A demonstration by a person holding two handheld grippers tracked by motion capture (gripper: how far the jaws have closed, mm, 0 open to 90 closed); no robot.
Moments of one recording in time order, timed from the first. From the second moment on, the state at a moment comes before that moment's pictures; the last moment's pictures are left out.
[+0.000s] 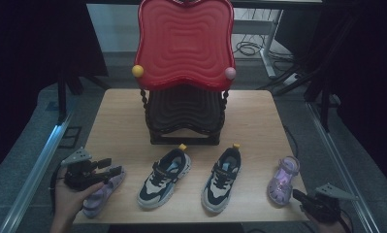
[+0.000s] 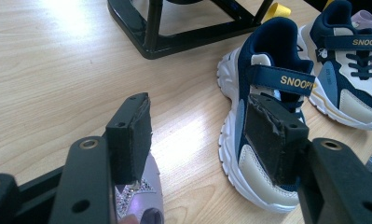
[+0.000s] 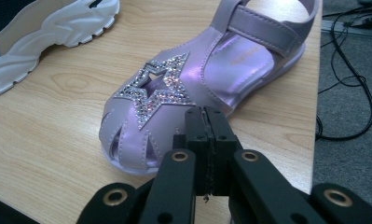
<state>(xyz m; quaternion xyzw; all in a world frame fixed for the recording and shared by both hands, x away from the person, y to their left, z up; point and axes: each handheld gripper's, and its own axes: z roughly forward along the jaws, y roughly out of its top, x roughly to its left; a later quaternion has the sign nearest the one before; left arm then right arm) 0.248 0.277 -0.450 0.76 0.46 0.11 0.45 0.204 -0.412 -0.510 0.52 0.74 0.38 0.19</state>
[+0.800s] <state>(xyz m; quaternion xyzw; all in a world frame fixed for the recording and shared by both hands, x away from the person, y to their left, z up) 0.250 0.276 -0.454 0.76 0.46 0.10 0.45 0.209 -0.402 -0.509 0.50 0.76 0.38 0.18</state>
